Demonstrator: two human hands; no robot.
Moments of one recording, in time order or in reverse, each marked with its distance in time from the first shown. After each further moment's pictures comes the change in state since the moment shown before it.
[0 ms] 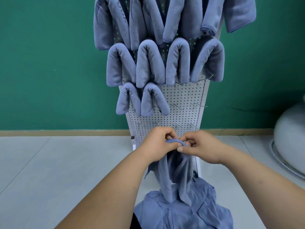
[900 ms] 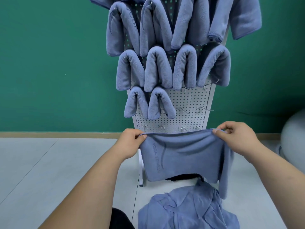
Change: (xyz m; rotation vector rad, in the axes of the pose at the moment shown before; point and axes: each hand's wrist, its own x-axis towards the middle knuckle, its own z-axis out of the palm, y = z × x) left_hand -0.021 -0.068 -0.089 0.064 0.136 -0.245; right_hand -0.017 0.024 -0.051 -0.091 0.582 0.294
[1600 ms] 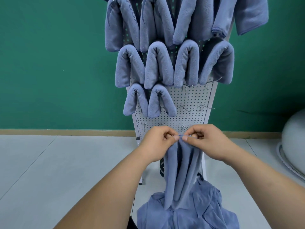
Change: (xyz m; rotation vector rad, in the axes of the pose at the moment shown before) left_hand -0.012 0.067 0.064 -0.151 -0.075 0.190; right_hand -0.024 -0.057 0.046 0.247 -0.379 -0.272
